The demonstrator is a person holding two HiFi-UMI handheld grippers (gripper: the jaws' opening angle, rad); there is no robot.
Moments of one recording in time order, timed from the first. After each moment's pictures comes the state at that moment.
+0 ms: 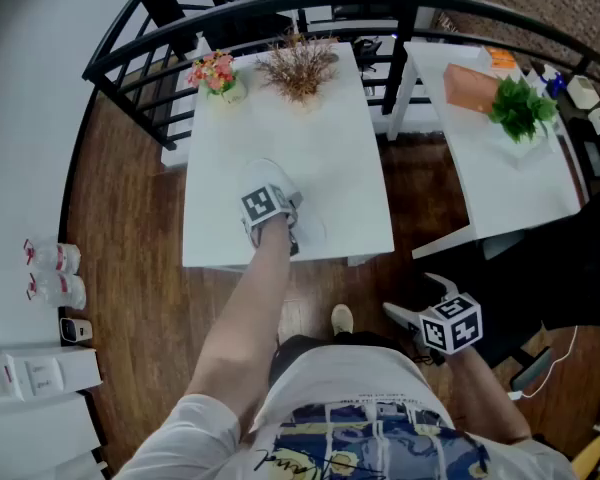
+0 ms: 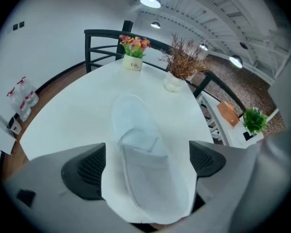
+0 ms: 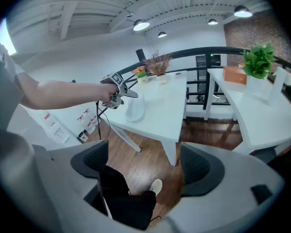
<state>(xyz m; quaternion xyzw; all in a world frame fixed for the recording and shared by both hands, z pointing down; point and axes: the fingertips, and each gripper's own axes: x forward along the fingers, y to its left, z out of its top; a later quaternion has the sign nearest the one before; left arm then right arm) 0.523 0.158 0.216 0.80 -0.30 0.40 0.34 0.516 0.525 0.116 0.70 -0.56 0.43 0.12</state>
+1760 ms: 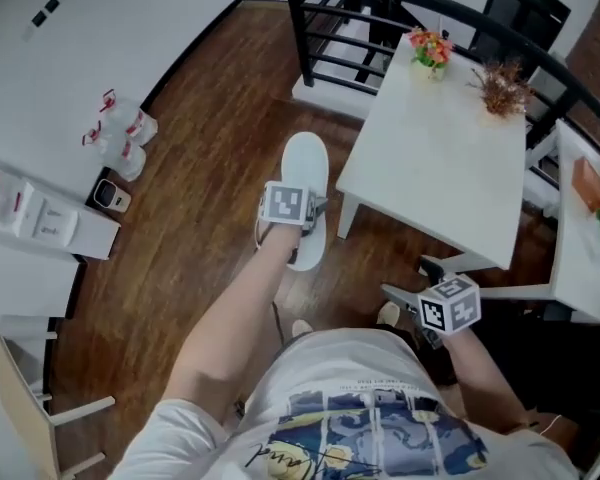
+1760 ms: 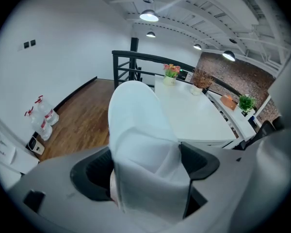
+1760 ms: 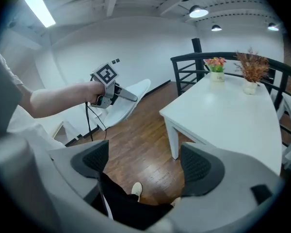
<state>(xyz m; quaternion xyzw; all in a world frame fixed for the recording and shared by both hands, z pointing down) 0.135 -0.005 0.170 0.81 -0.35 0.40 0.25 0.267 0.242 0.140 0.51 -0.75 0.37 0.21</state>
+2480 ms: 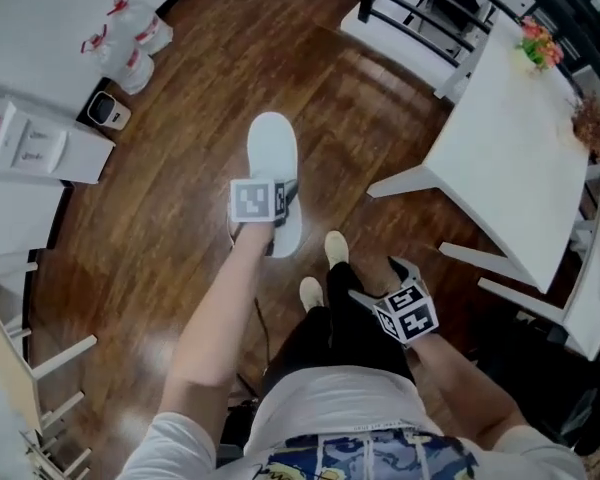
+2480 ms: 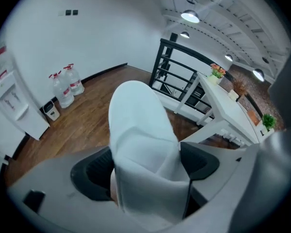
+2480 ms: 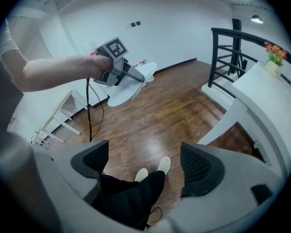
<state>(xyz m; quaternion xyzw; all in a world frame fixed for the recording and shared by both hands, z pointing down) -0.130 -0.089 0.327 0.73 -0.43 0.38 0.37 0.031 0.150 0.306 0.38 -0.76 0.38 0.36</state>
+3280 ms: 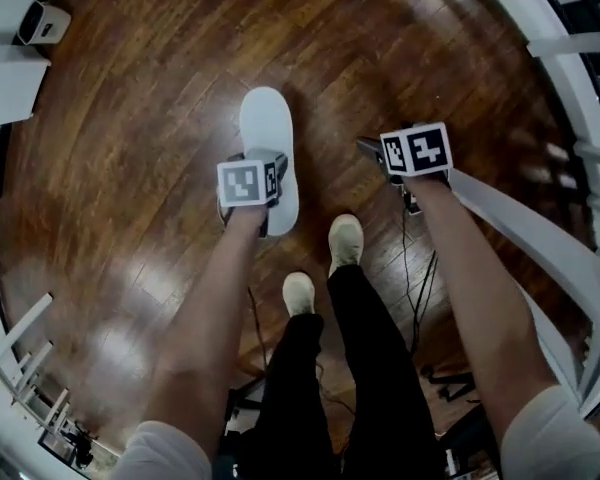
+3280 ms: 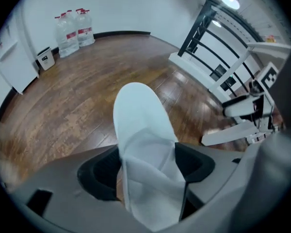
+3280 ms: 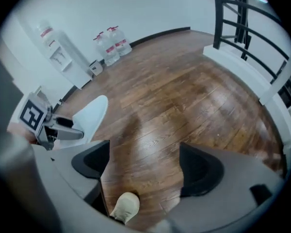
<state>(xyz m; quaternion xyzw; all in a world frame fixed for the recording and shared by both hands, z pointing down) -0.168 -0.124 0.890 0.63 -0.47 0.41 0.47 0.067 -0.176 0.871 0.37 -0.70 0.44 0.42</state>
